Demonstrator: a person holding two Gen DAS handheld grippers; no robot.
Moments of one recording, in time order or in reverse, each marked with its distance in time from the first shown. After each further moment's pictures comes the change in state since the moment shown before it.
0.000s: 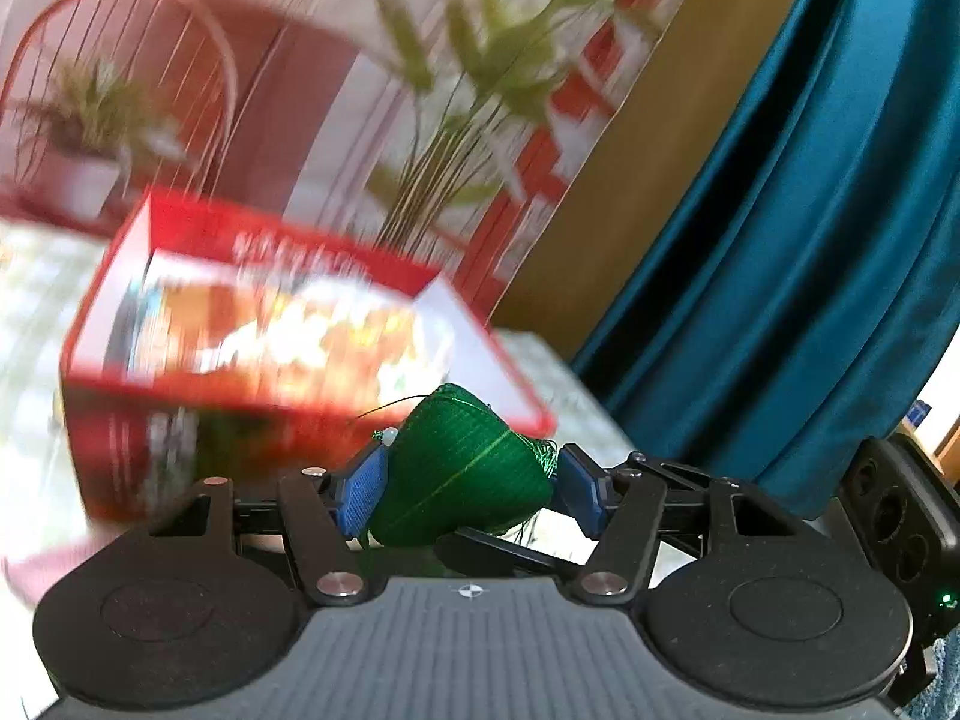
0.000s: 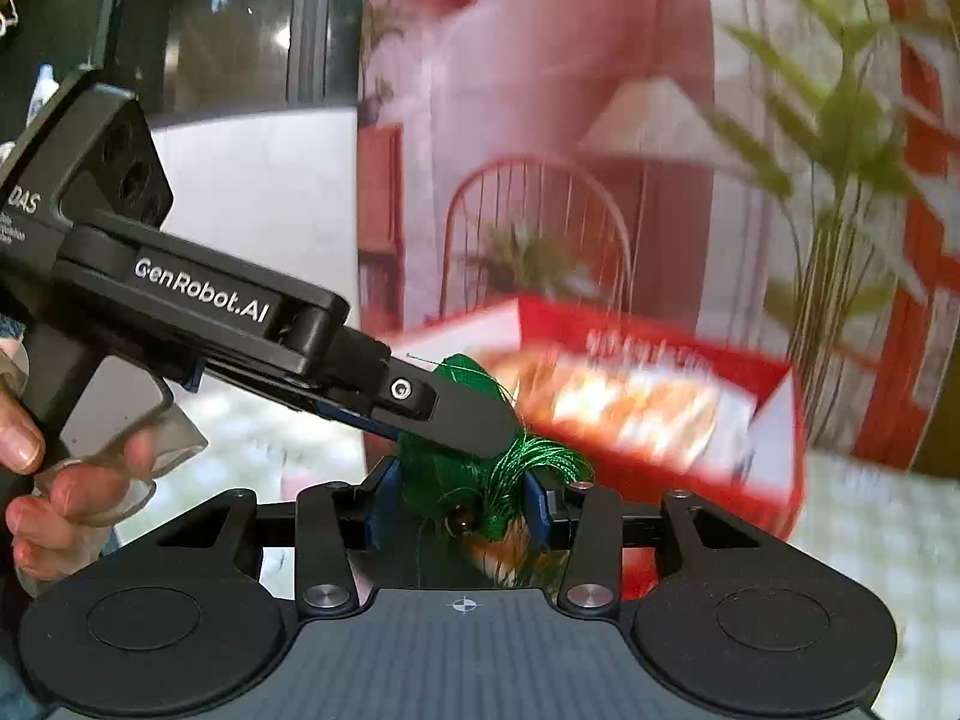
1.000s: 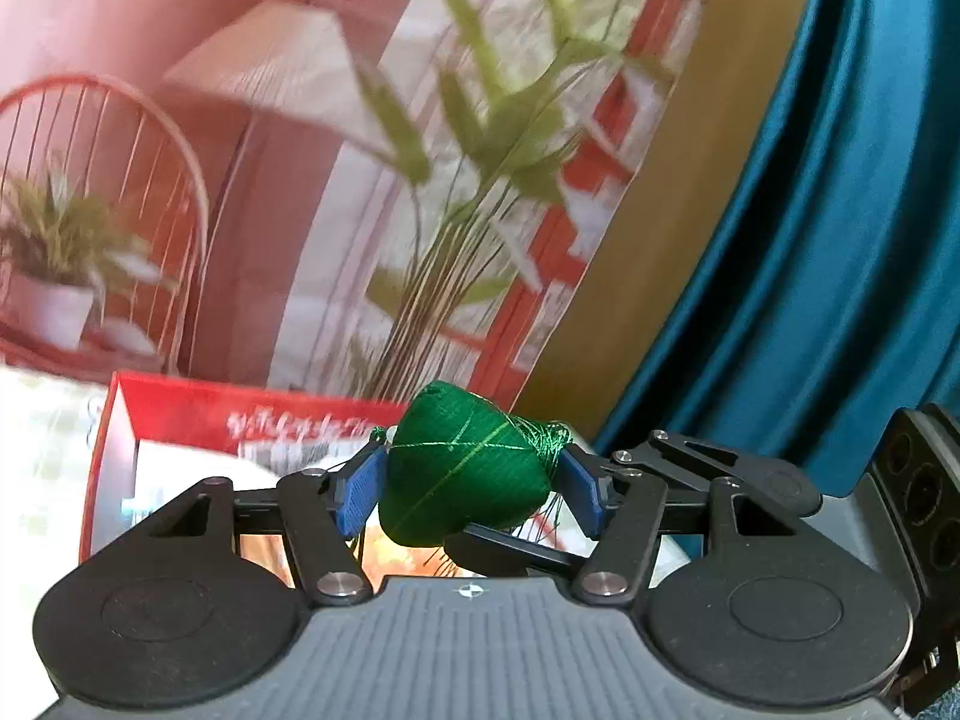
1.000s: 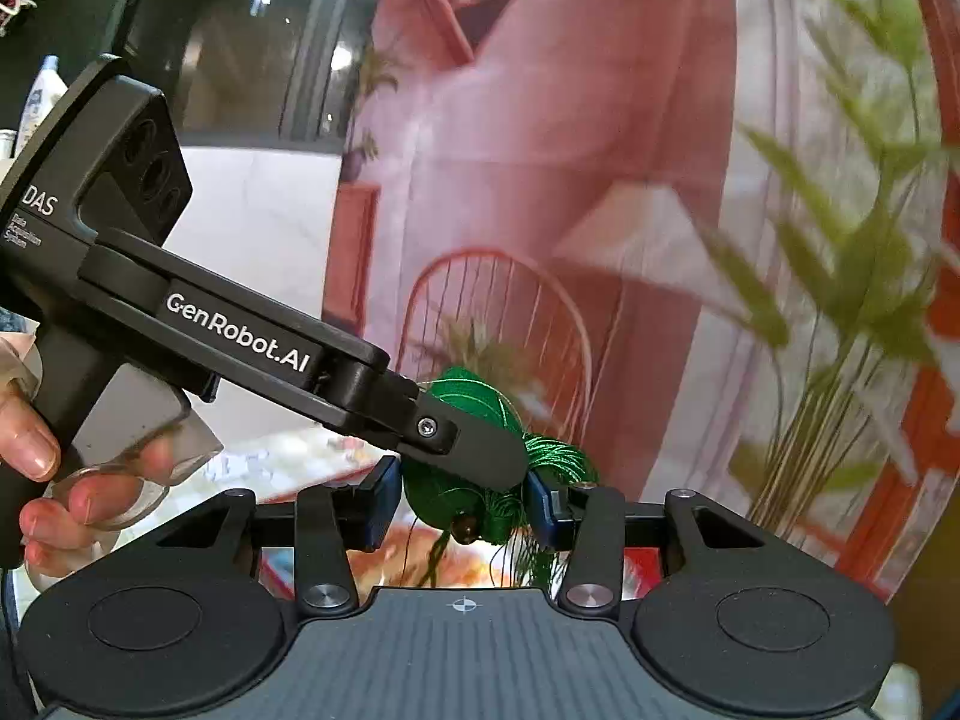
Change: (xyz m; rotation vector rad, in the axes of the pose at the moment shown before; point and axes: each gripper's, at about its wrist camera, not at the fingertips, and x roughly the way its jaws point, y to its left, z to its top) left arm 0.051 0.014 0.086 0.060 -0.044 0.033; right arm 0.063 -0.061 0.098 -0.126 -0.061 -0.037
